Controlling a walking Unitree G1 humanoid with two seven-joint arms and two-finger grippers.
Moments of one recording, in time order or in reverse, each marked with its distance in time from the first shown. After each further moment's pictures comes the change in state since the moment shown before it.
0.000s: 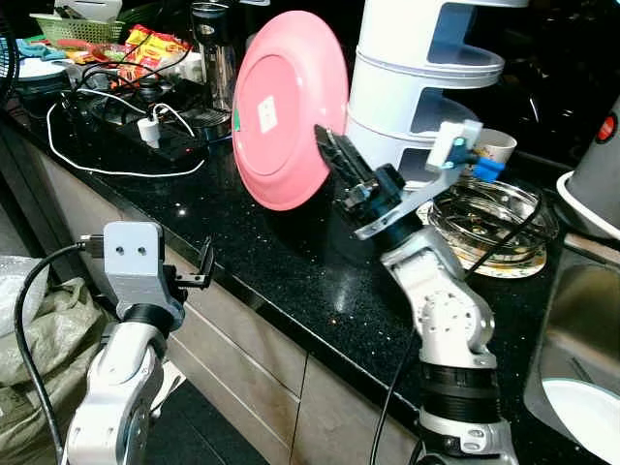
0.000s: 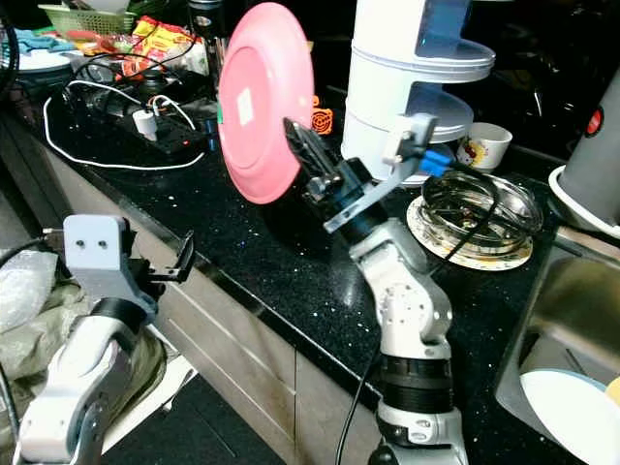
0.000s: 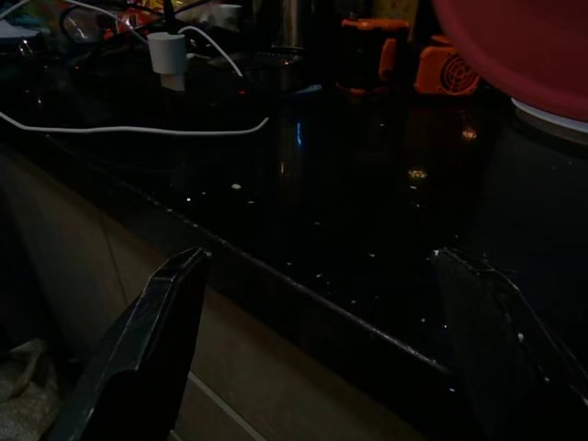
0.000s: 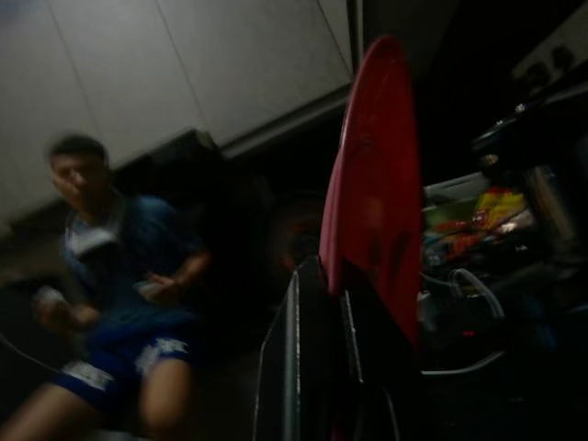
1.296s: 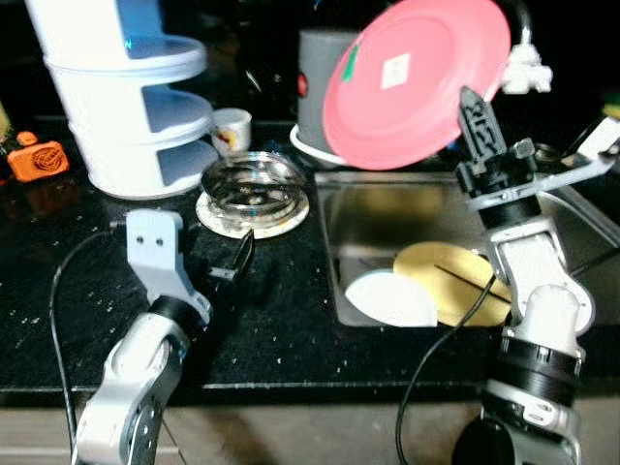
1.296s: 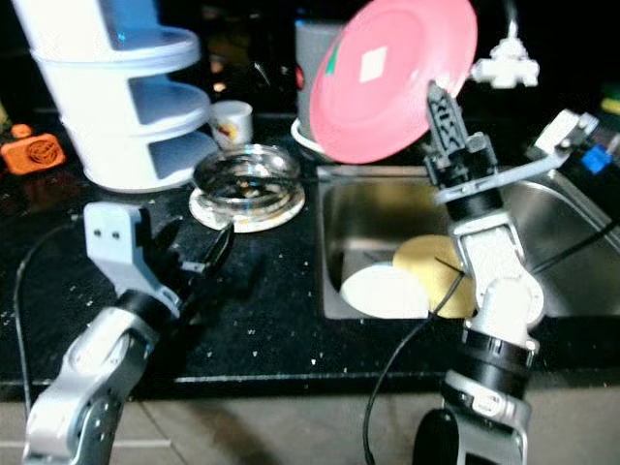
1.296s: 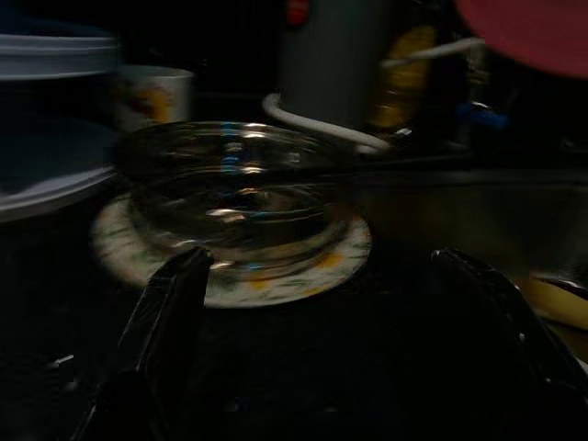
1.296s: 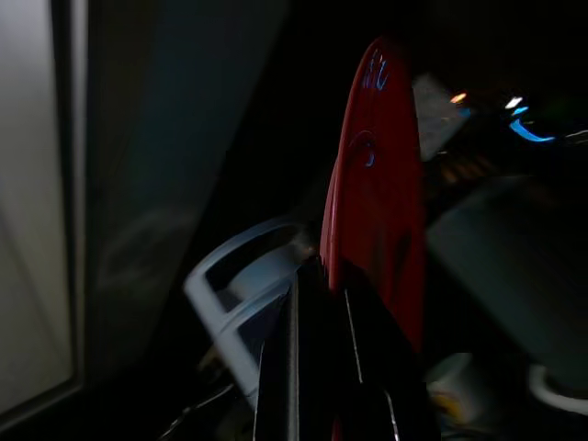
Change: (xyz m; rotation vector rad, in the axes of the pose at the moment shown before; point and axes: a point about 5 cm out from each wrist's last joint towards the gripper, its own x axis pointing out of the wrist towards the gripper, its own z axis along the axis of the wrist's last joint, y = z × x) left arm 0.000 -0.032 0.016 -0.149 -0.056 -0.253; right arm -0.050 -0.053 0.085 0.081 -0.267 -0.208
